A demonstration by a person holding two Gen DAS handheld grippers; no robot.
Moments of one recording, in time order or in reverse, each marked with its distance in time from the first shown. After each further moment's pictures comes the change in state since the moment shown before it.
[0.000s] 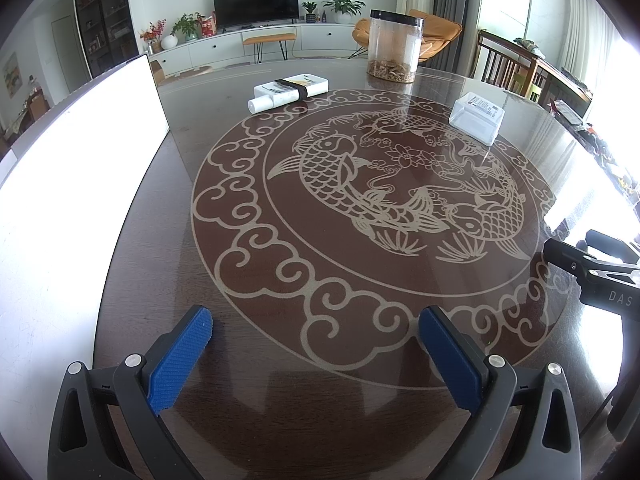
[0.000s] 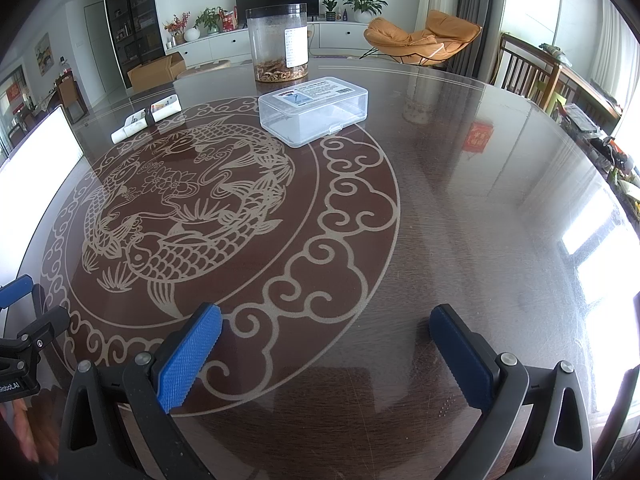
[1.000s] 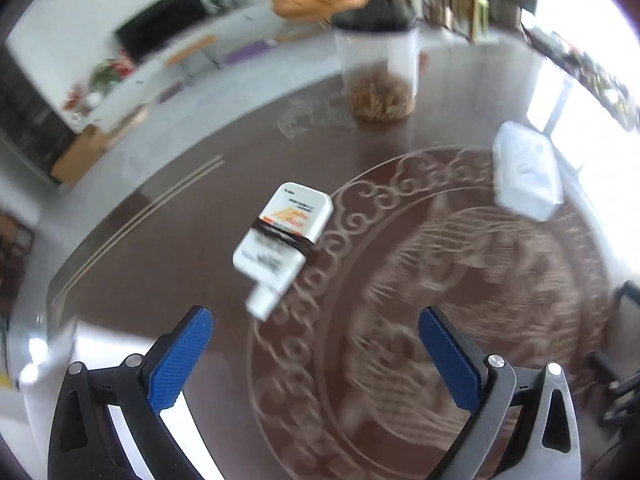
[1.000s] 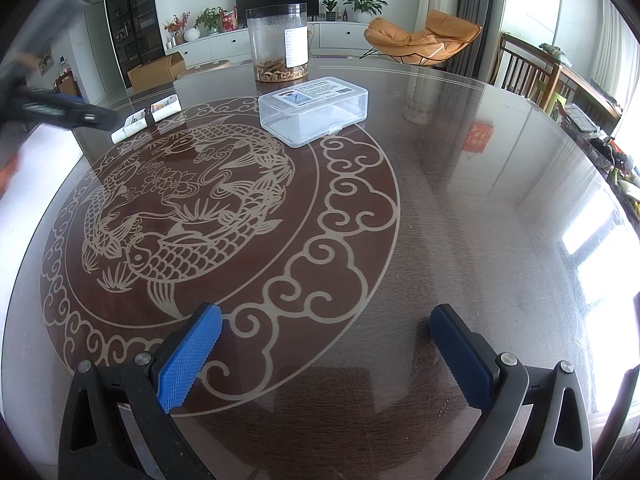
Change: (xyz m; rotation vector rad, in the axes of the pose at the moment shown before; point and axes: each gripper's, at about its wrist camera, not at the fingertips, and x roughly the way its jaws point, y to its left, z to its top) left arm 0.081 0.001 0.202 0.414 0.170 0.001; right arm 0.000 0.000 0.000 0.000 0.000 0.000
